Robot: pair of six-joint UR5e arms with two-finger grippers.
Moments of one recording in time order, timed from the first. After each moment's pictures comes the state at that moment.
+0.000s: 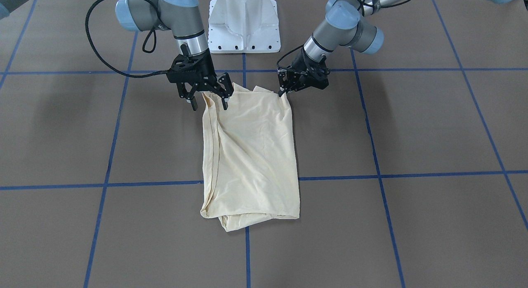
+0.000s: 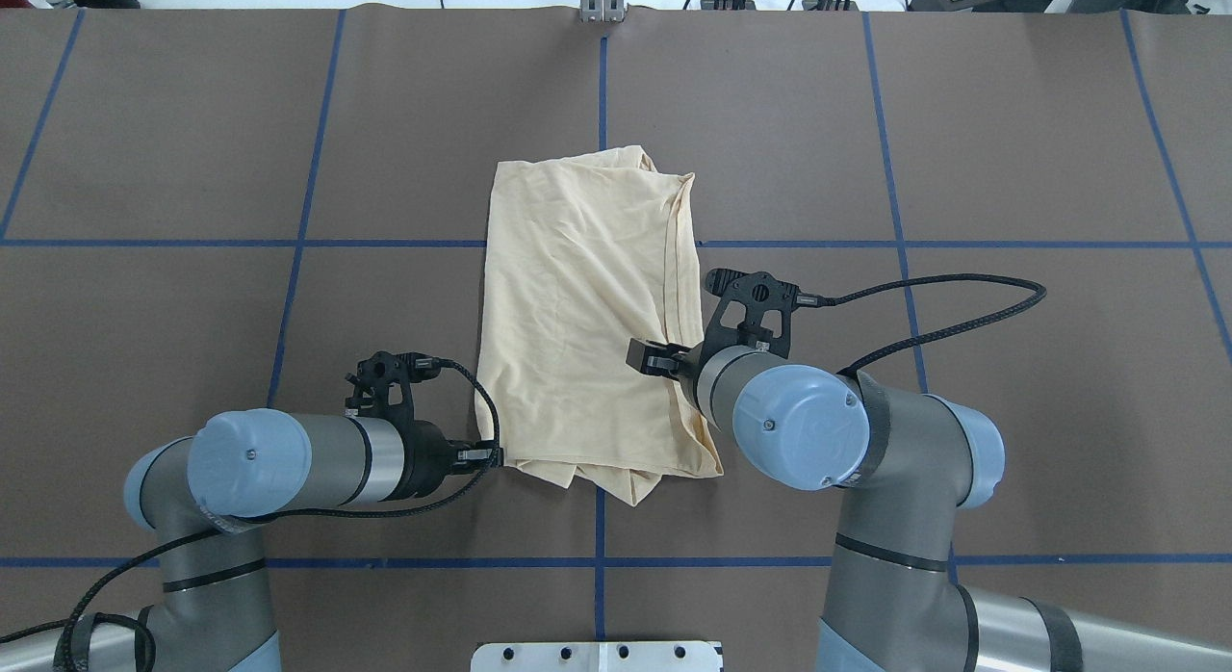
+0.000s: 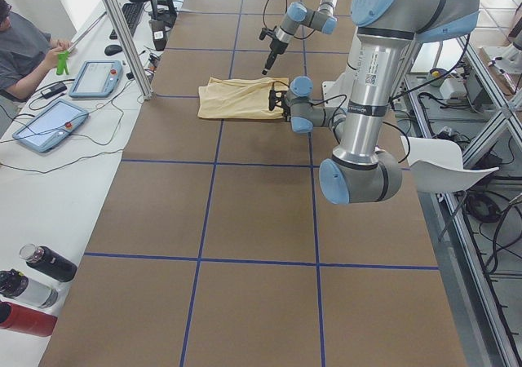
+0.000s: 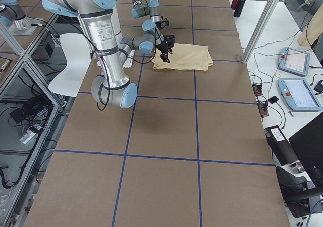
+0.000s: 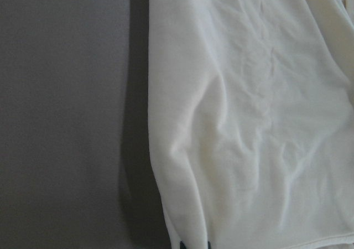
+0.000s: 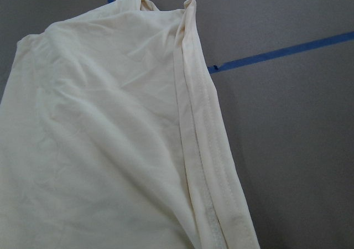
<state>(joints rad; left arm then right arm) -0.32 -1.87 -1.74 -2.39 -1.70 -1.46 0.33 -1.12 1.86 -1.33 1.37 1.55</state>
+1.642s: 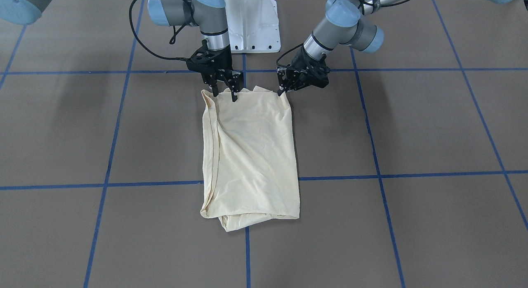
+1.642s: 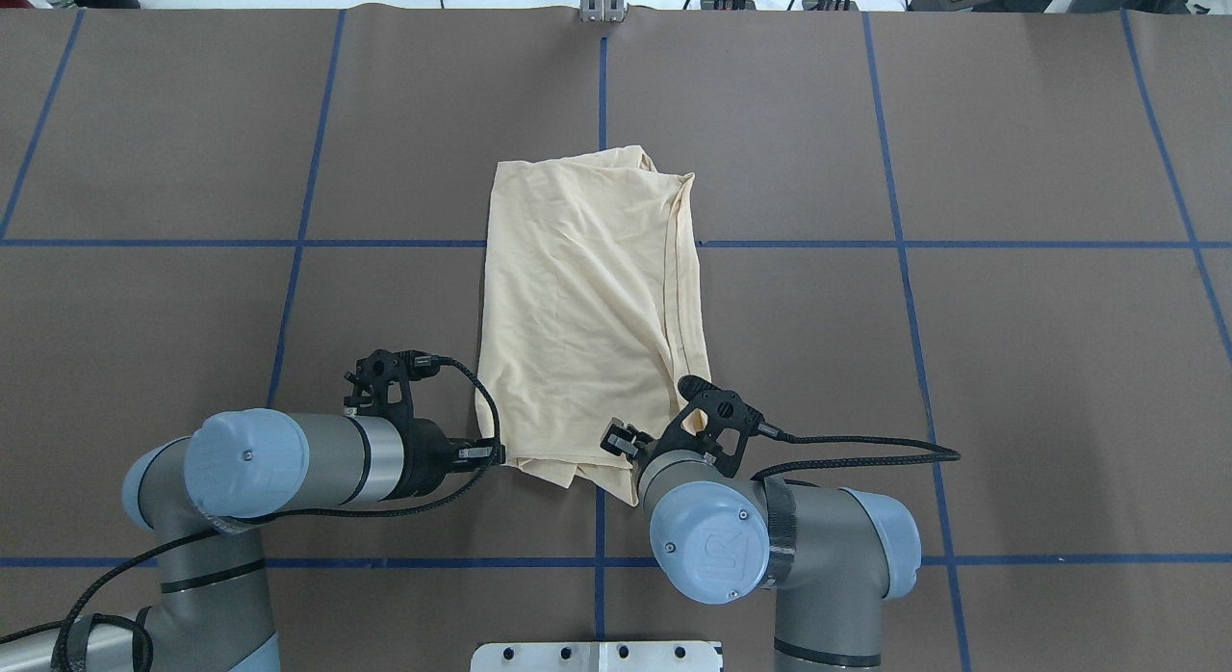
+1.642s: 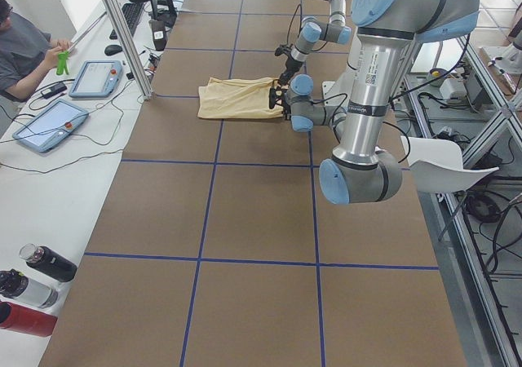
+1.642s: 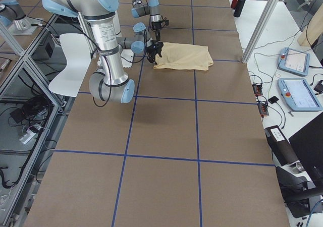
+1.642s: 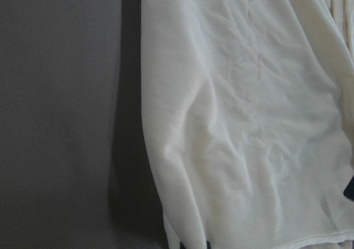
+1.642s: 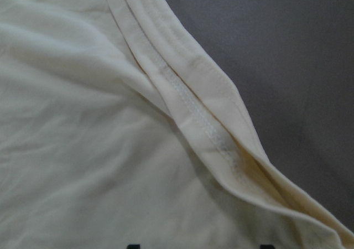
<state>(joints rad) -0.32 -1.87 -1.75 -2.39 -1.69 -1.46 0.17 -1.06 1.78 -1.42 1.31 1.96</state>
